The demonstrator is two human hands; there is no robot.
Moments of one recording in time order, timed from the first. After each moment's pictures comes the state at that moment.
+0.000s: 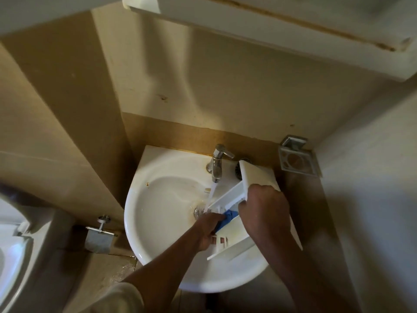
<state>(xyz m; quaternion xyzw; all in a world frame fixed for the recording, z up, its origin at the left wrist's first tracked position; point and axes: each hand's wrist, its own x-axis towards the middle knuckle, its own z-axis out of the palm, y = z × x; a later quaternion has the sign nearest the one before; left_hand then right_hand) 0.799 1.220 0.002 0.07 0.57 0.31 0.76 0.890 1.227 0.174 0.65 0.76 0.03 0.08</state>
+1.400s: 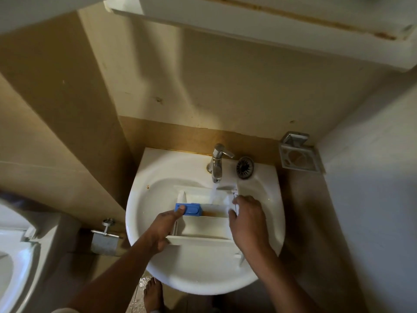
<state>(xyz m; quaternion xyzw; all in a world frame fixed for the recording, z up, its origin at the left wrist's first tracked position) 0.691 1.189 -0.034 0.11 0.65 0.35 0.67 0.897 1.225 0.089 0.66 0.73 -0.15 -0.10</state>
